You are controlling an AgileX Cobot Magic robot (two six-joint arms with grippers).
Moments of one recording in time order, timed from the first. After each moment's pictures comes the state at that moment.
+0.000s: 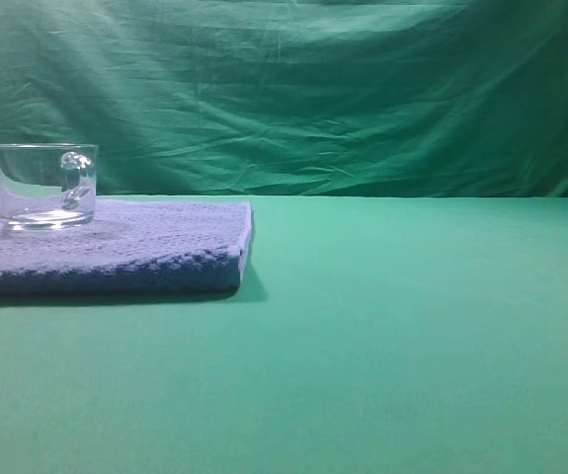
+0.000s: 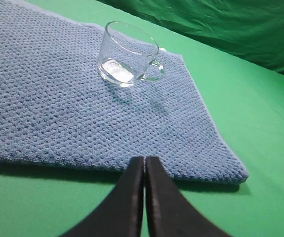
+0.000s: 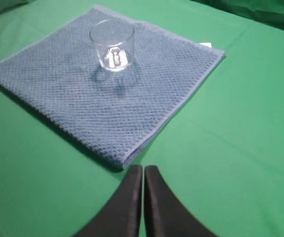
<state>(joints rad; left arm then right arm) -0.11 -0.02 -0.05 -0.37 0.45 -0.05 0.72 0.63 -0.50 0.15 0.32 -0.07</state>
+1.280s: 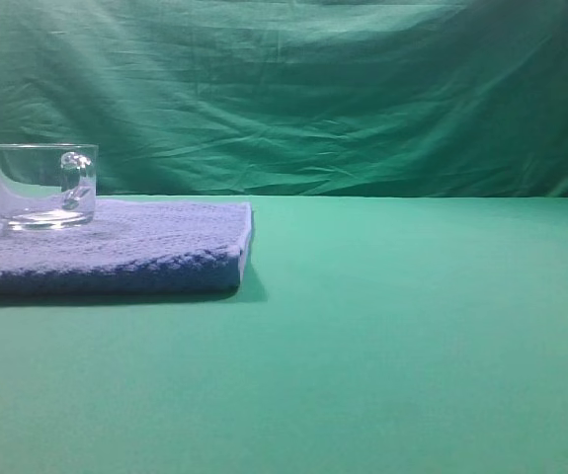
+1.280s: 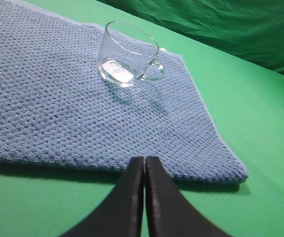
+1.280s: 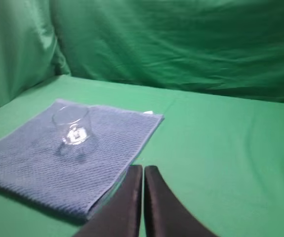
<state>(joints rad) -0.11 -0.02 -0.05 -0.37 0.45 -0.05 0.29 0.13 -0.26 0.12 0.39 -0.03</state>
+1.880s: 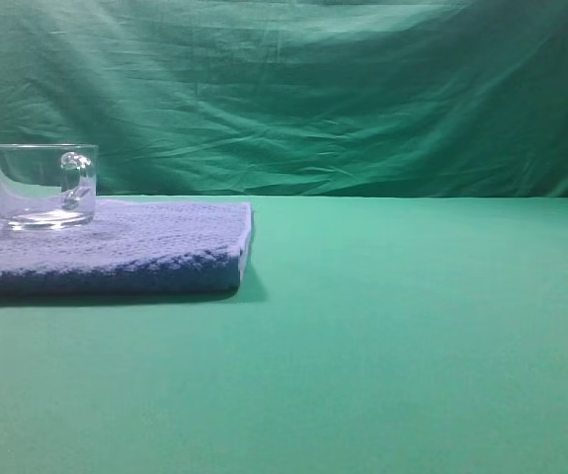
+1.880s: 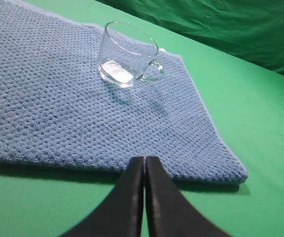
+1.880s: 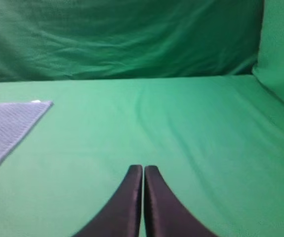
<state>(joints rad) -0.11 -0.02 -0.05 -0.37 0.45 -0.05 0.08 -0.01 0.02 0.06 0.35 -0.04</state>
